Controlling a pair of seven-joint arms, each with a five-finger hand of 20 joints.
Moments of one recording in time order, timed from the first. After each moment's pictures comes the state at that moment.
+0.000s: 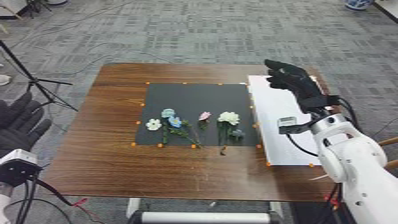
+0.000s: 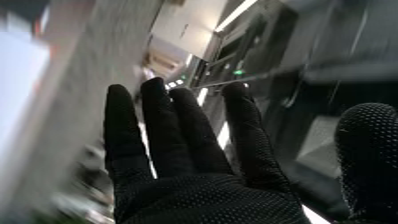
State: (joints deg) left arm 143.2 -50.2 -119.9 -126.0 18.4 13.8 14.3; right arm -94.2 -59.6 87.6 -106.5 -78.7 -5.9 -3.6
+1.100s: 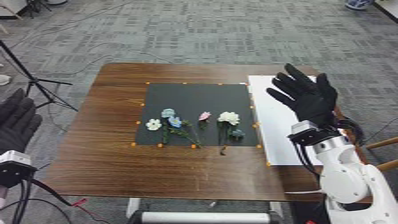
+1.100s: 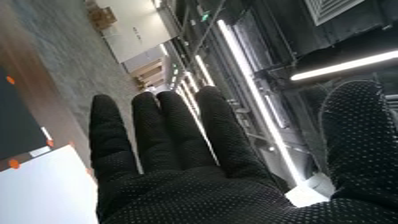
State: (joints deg) left arm 142.6 -52.6 -121.1 -125.6 19.9 10.6 14.7; right arm -102.3 -72.1 96.7 -107.6 -44.3 -15.0 -0.2
